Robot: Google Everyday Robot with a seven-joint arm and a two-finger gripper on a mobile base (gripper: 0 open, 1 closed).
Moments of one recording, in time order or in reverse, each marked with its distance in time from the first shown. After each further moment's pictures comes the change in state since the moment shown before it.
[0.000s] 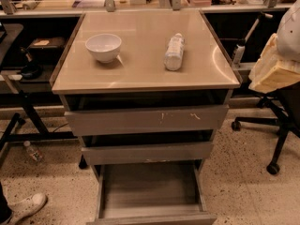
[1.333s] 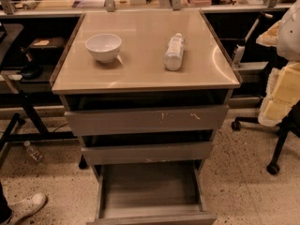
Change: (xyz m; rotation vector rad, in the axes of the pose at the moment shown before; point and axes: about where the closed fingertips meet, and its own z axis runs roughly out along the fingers) arm 0.000 0.000 0.000 0.000 0.000 0.000
